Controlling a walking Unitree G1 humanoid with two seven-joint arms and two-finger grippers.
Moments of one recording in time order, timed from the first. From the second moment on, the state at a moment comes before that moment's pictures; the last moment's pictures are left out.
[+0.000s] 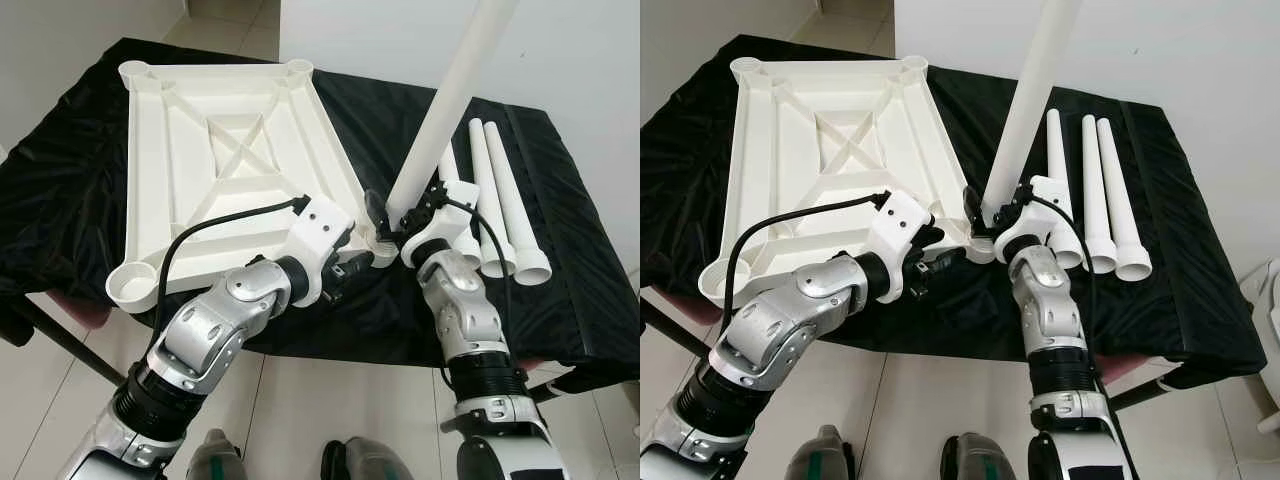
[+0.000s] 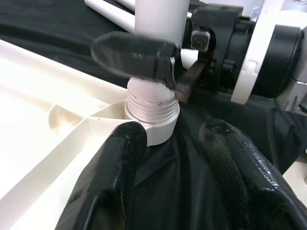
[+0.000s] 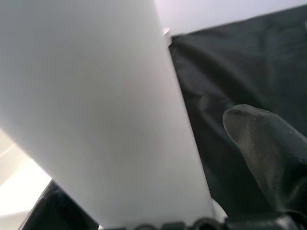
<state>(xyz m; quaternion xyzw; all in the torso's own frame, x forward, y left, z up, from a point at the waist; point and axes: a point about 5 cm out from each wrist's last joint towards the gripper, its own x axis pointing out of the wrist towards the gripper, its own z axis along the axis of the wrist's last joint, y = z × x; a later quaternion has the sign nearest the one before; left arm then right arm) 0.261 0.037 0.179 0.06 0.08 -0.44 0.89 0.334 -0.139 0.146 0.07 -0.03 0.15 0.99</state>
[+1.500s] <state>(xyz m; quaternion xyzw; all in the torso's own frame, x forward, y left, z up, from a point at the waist) 0.262 0.037 0.182 0.06 0.08 -0.44 0.89 0.344 -0.154 0.134 0.01 -0.02 0.29 0.96</state>
